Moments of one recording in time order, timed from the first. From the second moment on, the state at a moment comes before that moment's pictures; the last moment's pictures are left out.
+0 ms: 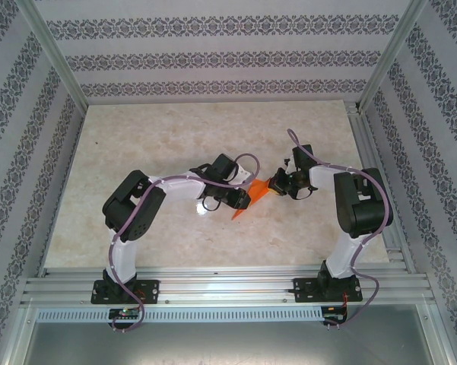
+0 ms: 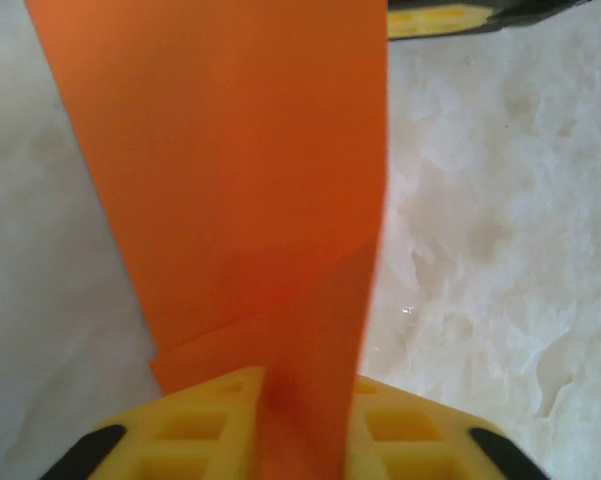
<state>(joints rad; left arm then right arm) -0.71 1.99 1.24 -0.23 0.52 -0.22 0.15 1.82 0.93 -0.28 -0.53 0.59</state>
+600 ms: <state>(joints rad) -0.71 1.99 1.29 -0.28 0.52 -0.21 0.16 1.83 0.95 -0.31 -0.52 0.55</state>
